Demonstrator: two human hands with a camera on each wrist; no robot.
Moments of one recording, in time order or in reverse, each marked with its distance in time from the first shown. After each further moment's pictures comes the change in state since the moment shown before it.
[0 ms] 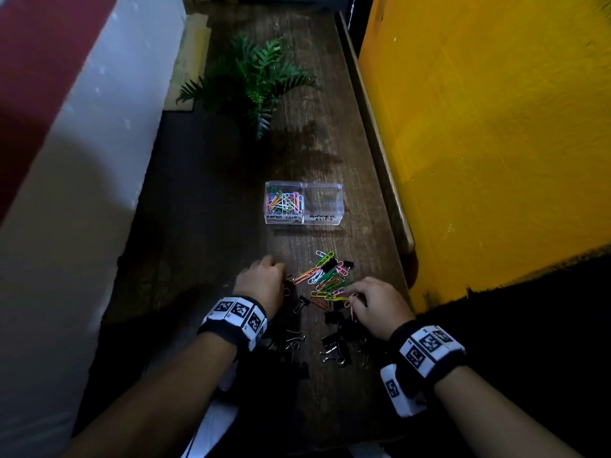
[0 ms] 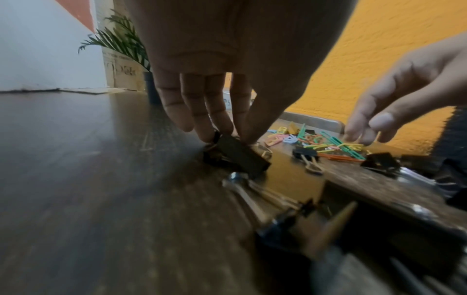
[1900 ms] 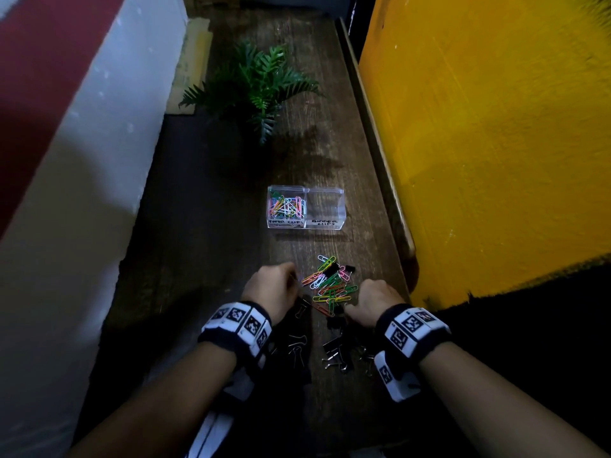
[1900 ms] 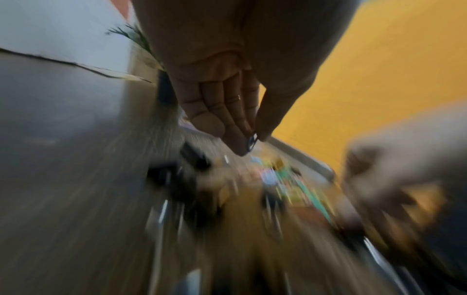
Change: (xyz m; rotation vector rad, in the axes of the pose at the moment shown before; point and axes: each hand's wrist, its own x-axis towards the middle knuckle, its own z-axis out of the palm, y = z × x) left_hand -0.007 0.007 -0.006 -0.387 0.146 0.006; right_hand 0.019 -0.040 -0.019 -0.198 -0.278 0.404
